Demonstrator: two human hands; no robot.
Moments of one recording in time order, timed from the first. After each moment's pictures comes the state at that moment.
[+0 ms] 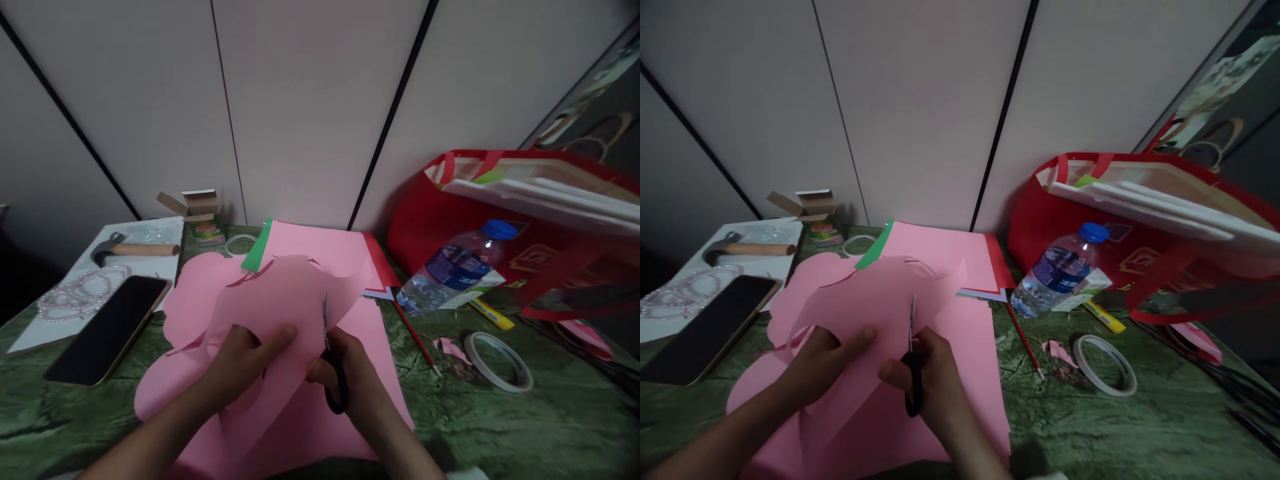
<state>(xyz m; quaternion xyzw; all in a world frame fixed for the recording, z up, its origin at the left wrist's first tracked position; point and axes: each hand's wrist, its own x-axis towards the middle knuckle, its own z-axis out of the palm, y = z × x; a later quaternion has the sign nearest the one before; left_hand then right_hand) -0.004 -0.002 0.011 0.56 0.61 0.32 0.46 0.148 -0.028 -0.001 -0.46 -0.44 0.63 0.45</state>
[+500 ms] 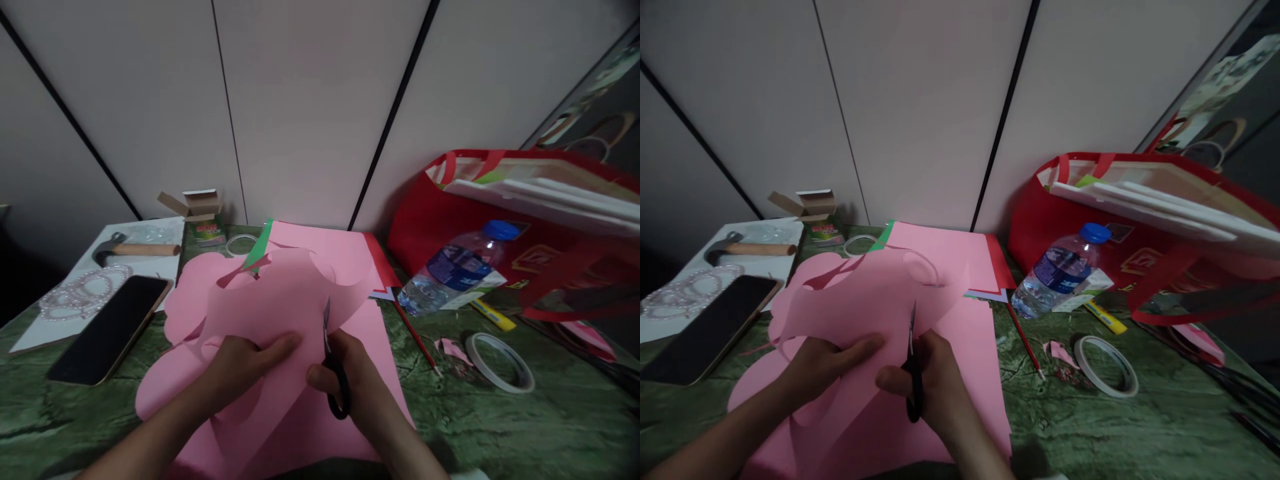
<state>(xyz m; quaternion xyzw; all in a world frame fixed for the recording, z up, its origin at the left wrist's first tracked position) -0.007 -0.005 0.017 0.51 0.68 0.19 0.49 0.150 -0.028 -0.002 -0.43 -0.41 0.67 0.45</state>
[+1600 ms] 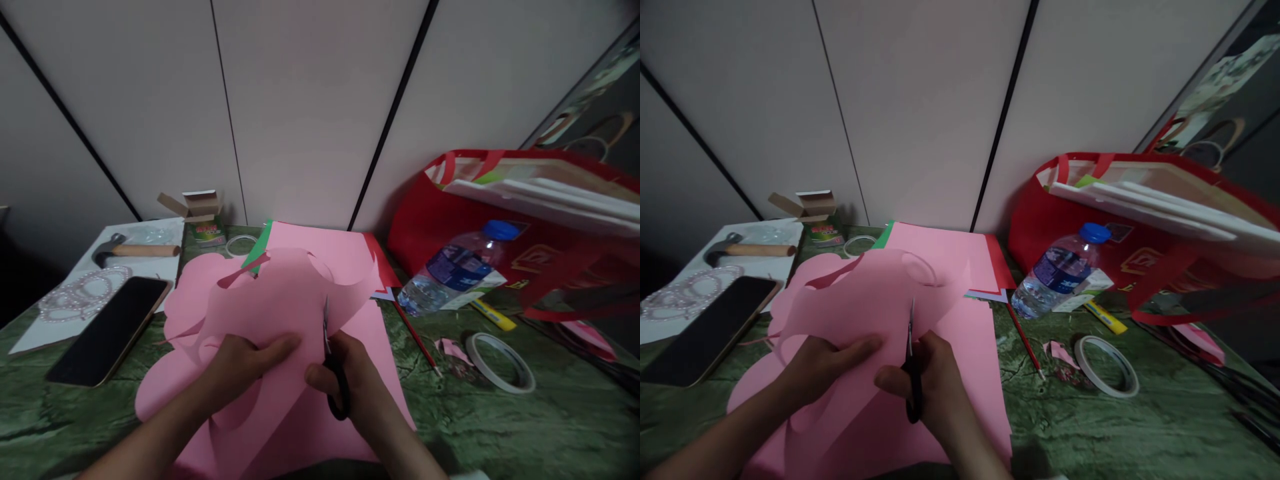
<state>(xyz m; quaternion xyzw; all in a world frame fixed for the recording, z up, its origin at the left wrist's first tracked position) -0.001 -0.007 0.024 0.48 0.68 0.26 0.49 0.150 -0.030 -0.007 -0.45 -0.42 0.65 0.44</state>
